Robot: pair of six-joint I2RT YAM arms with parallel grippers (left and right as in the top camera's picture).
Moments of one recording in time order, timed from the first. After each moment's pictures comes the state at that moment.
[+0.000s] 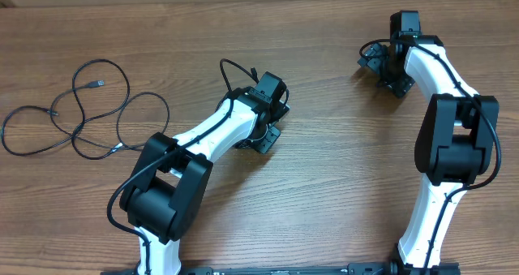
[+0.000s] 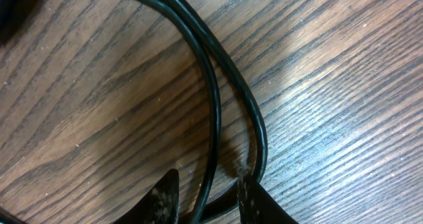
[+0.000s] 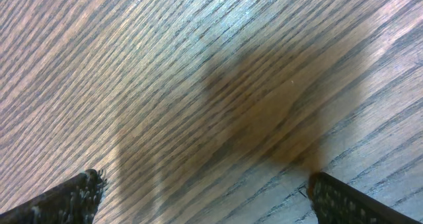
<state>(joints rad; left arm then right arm) -0.56 2.00 1.34 -0.75 -0.01 0.11 -0.05 2.26 1.74 -0.73 0.01 0.70</state>
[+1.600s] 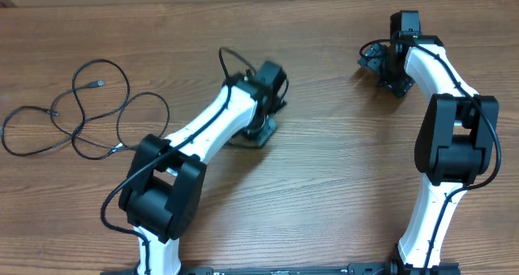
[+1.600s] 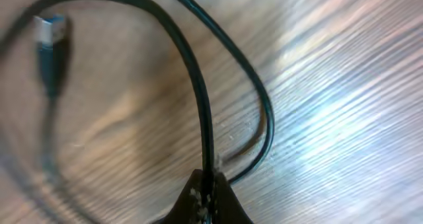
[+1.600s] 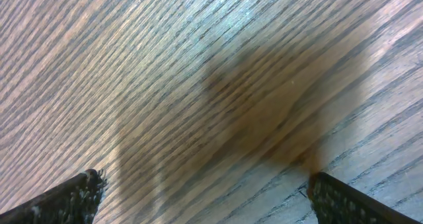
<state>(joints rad) -0.55 2.00 1.54 -1.00 -0.06 0.16 -0.05 2.26 1.74 -0.73 0.01 0.70</state>
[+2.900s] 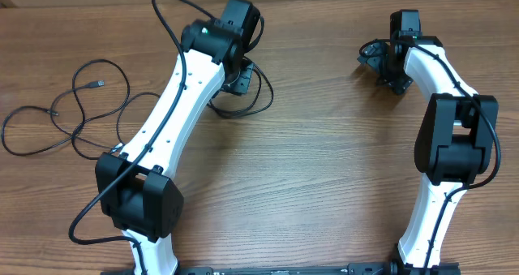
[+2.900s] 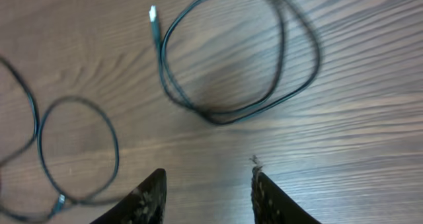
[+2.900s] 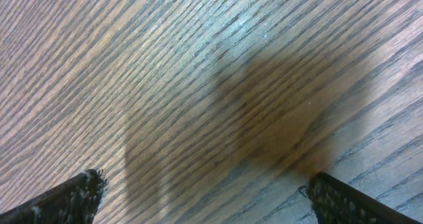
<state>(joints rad) -0.41 1.97 1.92 -1.24 -0.21 -0.18 -0.05 2.26 1.73 -0.68 0.01 0.70</state>
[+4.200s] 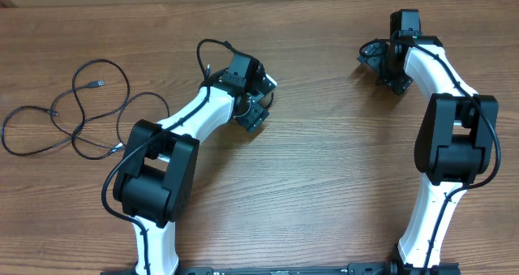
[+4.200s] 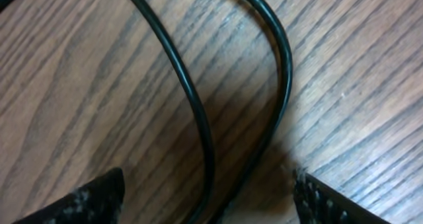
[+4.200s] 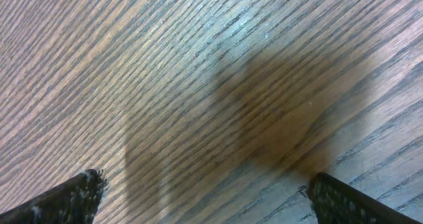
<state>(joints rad) -0.41 2.07 1.37 -0.51 0.02 0.39 -0.05 2.26 1.73 -0.68 0.01 0.70</state>
